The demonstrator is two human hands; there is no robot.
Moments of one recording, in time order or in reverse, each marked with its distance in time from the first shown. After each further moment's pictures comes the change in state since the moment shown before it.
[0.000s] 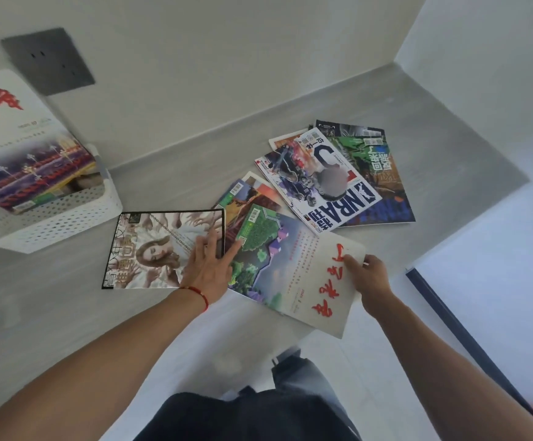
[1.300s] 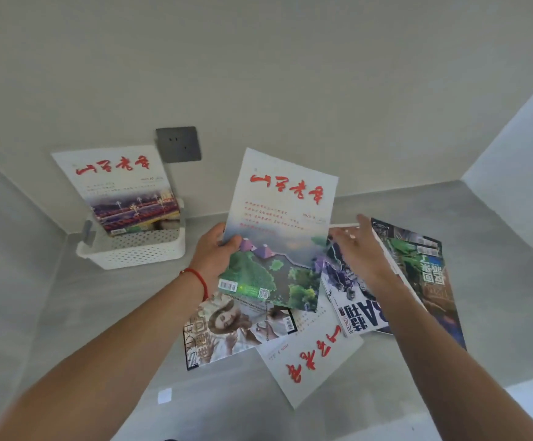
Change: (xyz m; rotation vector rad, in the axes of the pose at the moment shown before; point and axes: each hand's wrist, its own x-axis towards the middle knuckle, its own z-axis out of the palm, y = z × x) left_hand 0.008 -0.027 -0.170 -1.518 0.541 -0.325; right_hand -0.034 -0.226 0.075 -0.389 -0.379 -0.664
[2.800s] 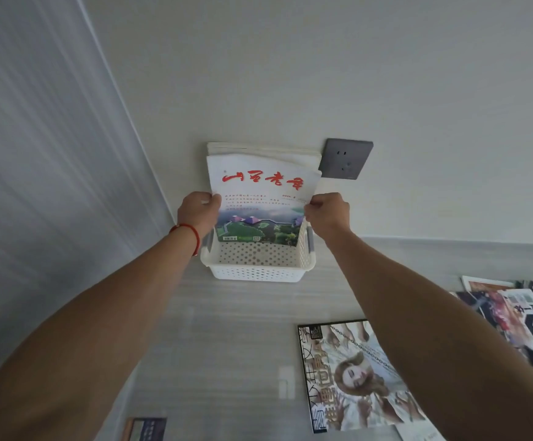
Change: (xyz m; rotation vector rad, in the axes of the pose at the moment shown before) left_hand 0.144 -0.003 -0.332 0.263 0.445 -0.093; right_hand 0.118 -0.188 0.351 -0.177 -0.027 -0.175
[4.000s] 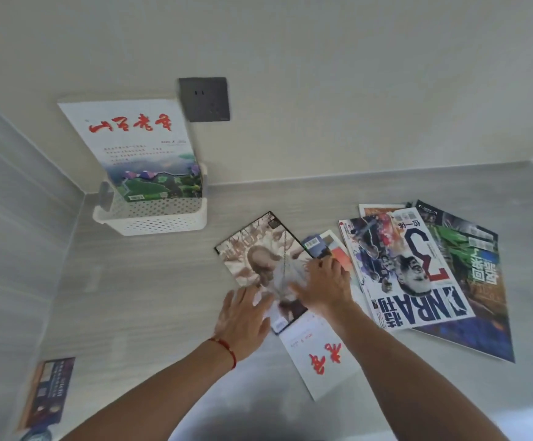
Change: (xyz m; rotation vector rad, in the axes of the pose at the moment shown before) left_hand -0.322 -0.099 0.236 1.055 -0.527 0.667; right_hand -0.148 0.292 -0.135 -0.850 -0.266 -0.043
